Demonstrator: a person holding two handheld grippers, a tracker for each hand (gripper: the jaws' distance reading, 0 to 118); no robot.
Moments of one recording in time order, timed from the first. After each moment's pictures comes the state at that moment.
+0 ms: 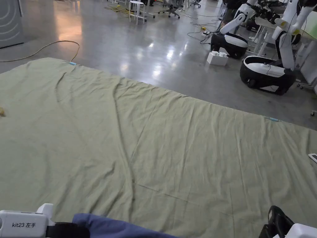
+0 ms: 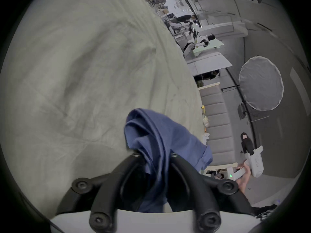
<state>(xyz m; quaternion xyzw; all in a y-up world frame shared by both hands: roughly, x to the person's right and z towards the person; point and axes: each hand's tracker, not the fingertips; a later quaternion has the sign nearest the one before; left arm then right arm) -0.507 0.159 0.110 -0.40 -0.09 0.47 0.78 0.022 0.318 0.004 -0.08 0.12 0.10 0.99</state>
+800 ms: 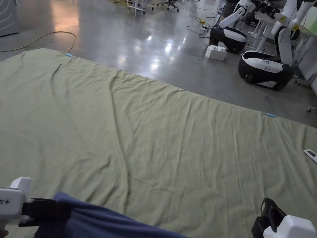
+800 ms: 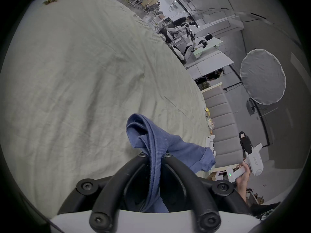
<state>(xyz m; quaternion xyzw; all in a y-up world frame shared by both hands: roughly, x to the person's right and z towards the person) -0.520 0.245 0.128 -0.38 -0.06 0.43 0.82 0.020 0.319 -0.003 -0.08 0.13 0.11 0.98</state>
